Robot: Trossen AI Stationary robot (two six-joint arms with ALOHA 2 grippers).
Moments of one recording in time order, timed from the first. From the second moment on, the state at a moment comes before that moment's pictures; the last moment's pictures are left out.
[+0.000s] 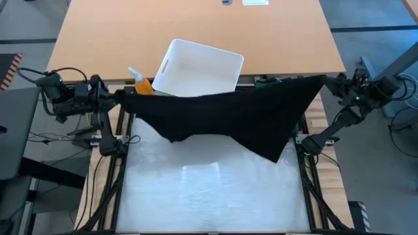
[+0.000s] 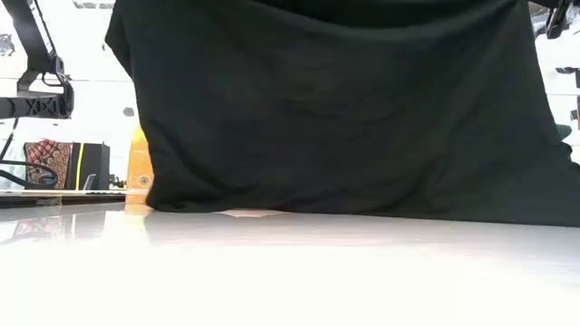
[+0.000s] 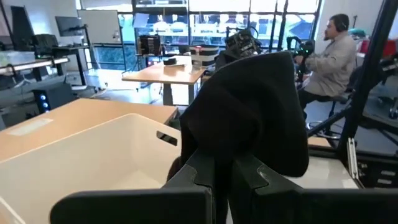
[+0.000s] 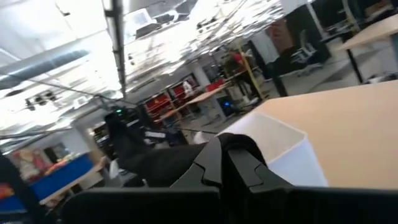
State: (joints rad) left arm -1.29 0.30 0.97 0.05 -1.57 0.68; right arm 0.59 0.01 1.03 -0.64 1.03 0.17
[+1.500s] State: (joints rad) left arm -1.30 0.73 0.36 -0.13 -0.45 -1.48; right arm 0.91 0.85 0.53 -0.19 -0.01 1.43
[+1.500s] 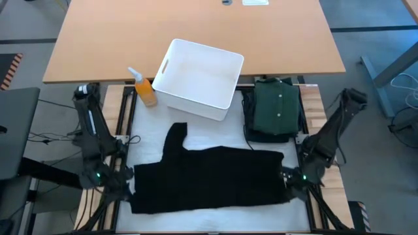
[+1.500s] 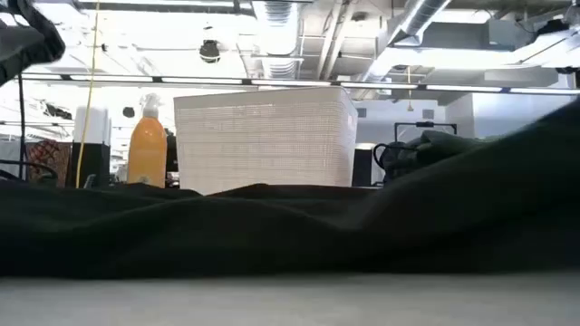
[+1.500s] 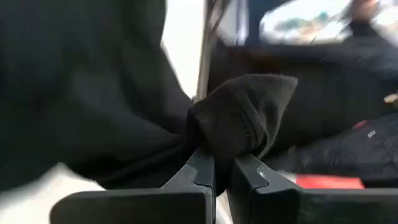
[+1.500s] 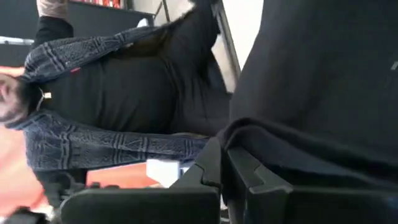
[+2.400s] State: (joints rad) left arm -1.39 0.85 0.35 -0.24 -0.29 -1.75; right arm 1.25 1.06 0.54 -0.21 0.13 2.10
